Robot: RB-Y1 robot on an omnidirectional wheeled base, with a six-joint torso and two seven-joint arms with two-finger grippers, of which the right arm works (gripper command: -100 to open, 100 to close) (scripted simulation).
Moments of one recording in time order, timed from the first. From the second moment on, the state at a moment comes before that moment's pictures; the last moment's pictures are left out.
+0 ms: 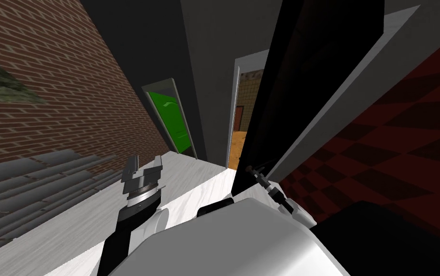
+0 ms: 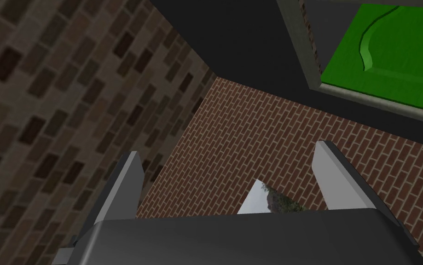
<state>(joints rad) 0.18 -0.54 -0.13 -0.62 0.25 -1.23 -0.58</state>
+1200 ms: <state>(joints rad) 0.18 -0.56 -0.14 -0.57 0.28 -1.31 -0.58</state>
